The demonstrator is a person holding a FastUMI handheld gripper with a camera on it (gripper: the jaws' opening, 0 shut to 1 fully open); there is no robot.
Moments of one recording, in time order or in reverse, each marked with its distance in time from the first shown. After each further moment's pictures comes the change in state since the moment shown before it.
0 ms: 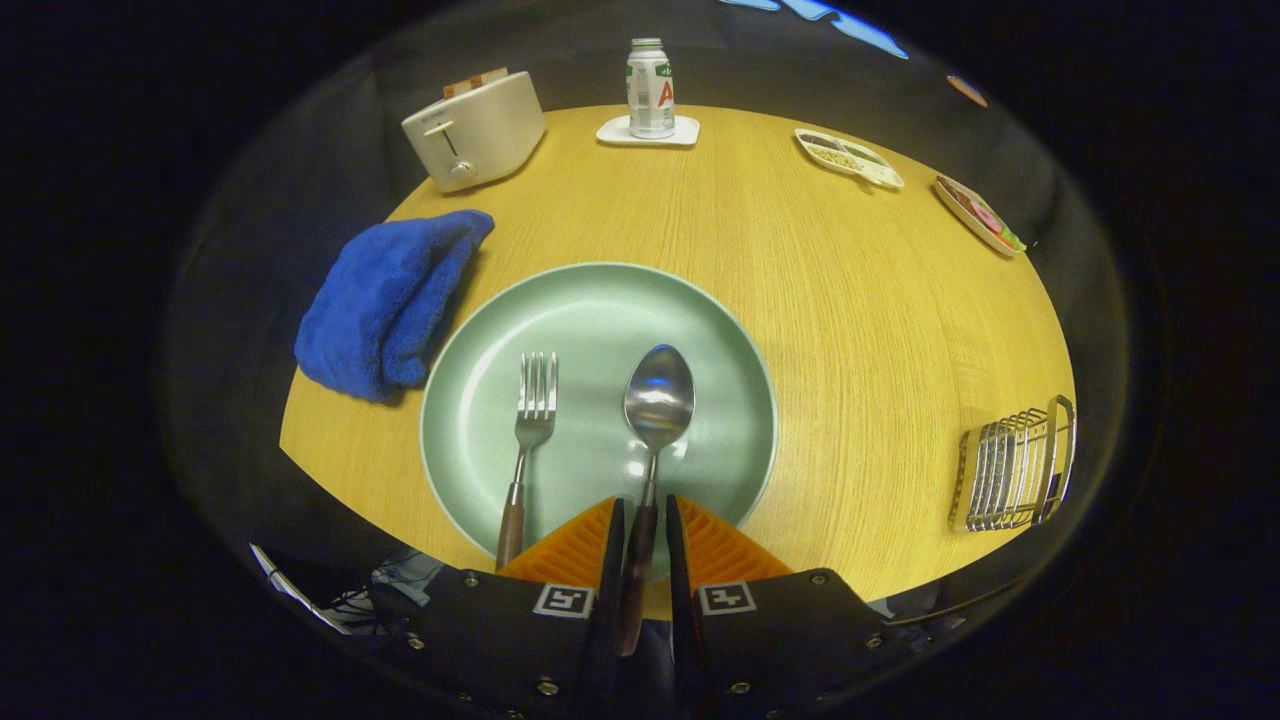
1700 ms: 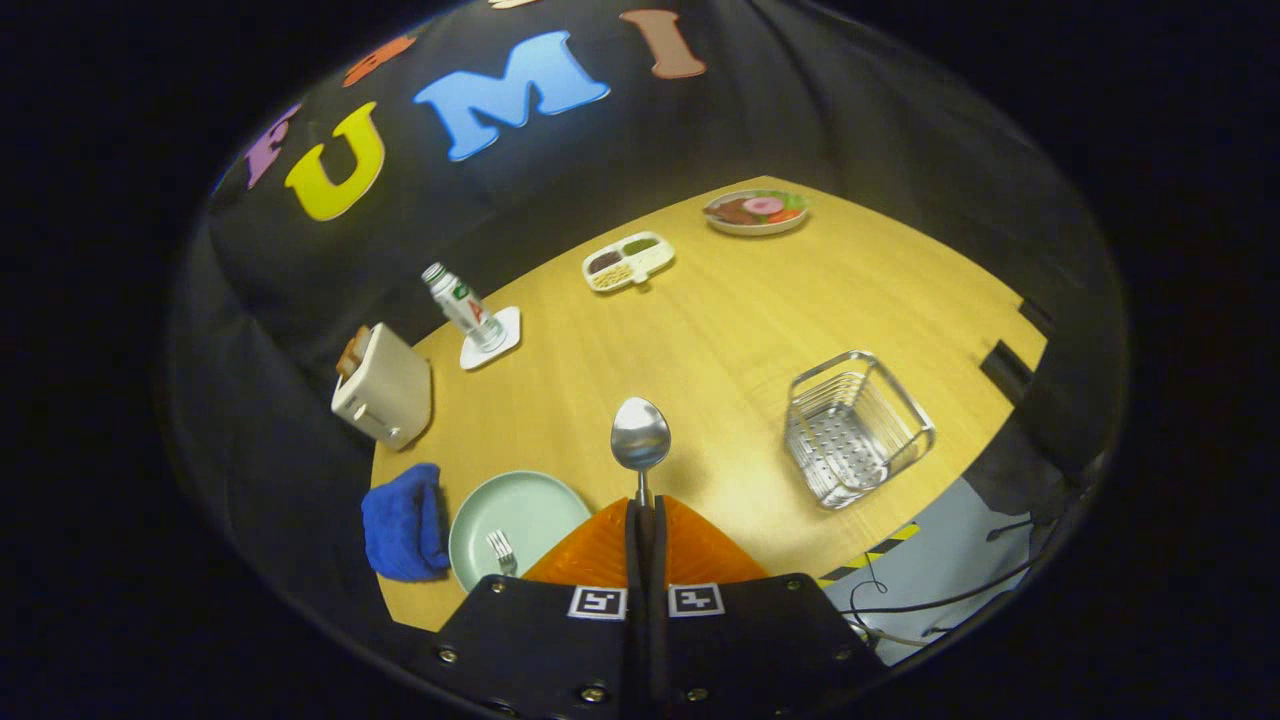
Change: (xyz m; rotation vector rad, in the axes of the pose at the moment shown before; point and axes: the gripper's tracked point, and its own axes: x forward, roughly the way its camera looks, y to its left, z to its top) arm -0.136 -0.152 0.030 0.631 -0.463 -0.071
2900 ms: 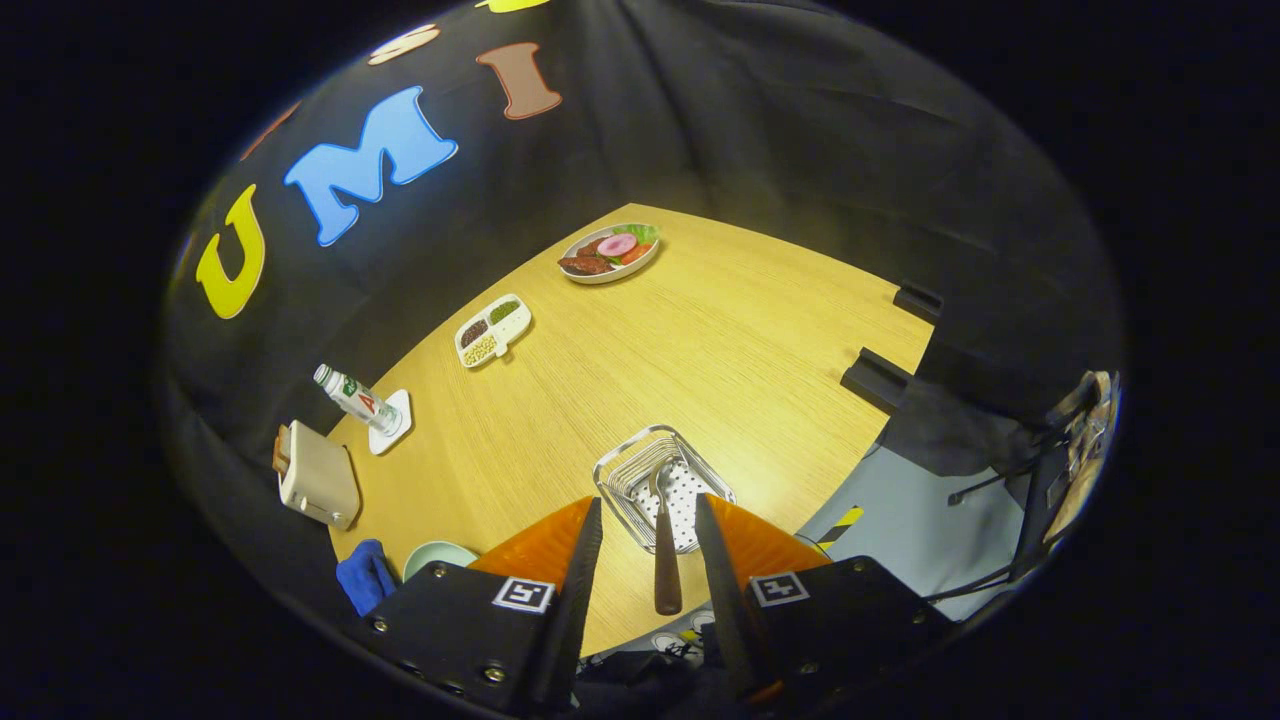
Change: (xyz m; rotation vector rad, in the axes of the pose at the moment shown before) arm -0.018 -0.092 0.048 0.155 -0.034 -0.189
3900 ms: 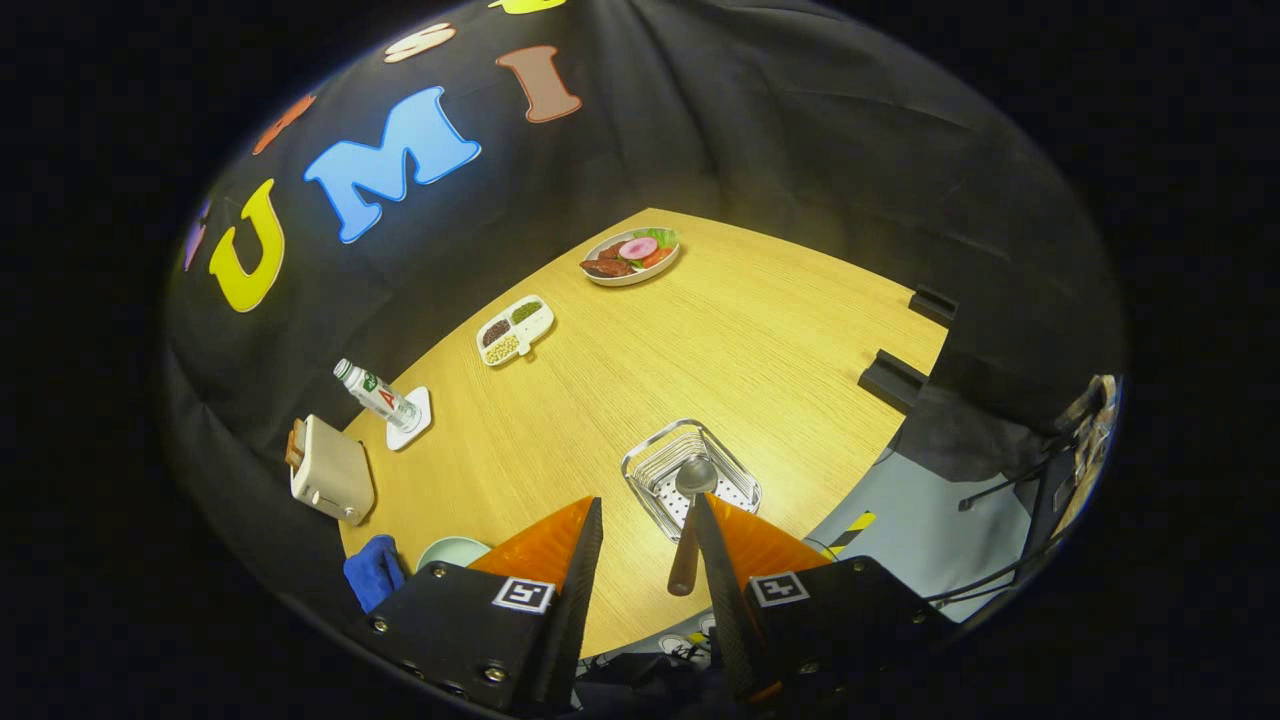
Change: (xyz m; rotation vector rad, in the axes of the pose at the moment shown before) arm -0.008 0.019 -0.007 -0.024 -0.020 0.050
